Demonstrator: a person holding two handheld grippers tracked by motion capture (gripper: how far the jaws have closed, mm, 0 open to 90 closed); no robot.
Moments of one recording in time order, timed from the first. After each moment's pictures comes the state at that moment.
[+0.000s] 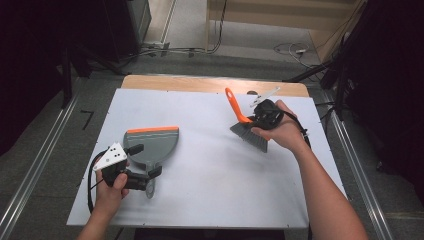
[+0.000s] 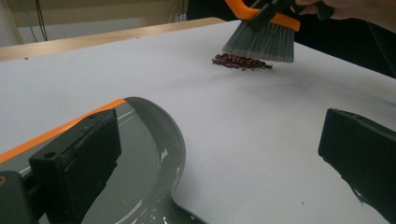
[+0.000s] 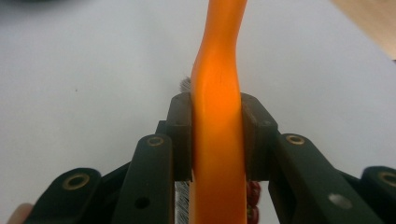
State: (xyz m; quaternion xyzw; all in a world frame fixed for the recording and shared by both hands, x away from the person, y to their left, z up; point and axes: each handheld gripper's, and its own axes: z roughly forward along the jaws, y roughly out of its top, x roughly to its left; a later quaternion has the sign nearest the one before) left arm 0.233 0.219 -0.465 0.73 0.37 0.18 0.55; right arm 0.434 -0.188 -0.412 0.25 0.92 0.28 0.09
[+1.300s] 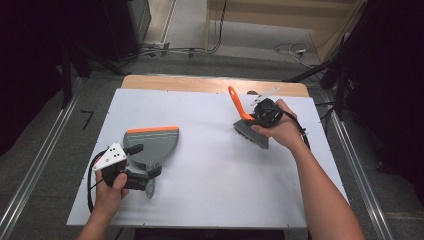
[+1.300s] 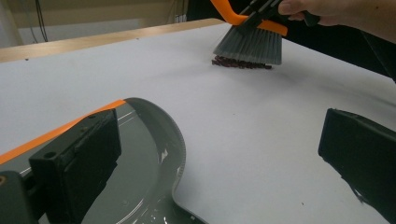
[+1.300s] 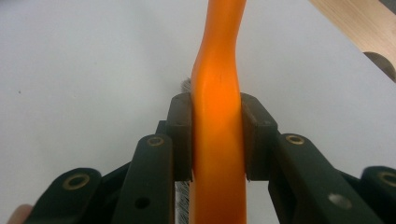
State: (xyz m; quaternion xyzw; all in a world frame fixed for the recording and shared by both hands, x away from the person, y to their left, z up) left arm 0.233 0.220 -0.465 0.72 0.37 0.18 0.56; right arm 0.449 -0.195 -0.422 0.27 0.91 0.27 0.13
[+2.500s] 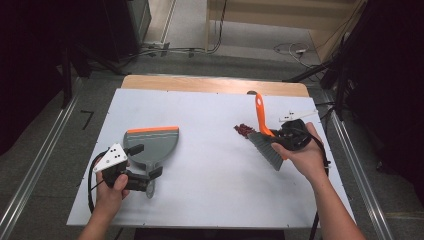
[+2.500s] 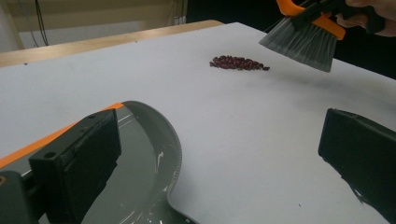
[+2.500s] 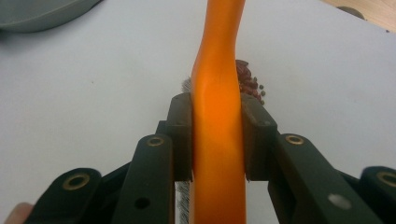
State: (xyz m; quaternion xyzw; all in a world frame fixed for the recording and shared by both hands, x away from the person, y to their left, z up) left arm 0.230 0.217 -0.463 0.72 0.36 0.19 0.56; right arm 0.361 -0.254 -0.406 0.36 0.86 0.35 0.13
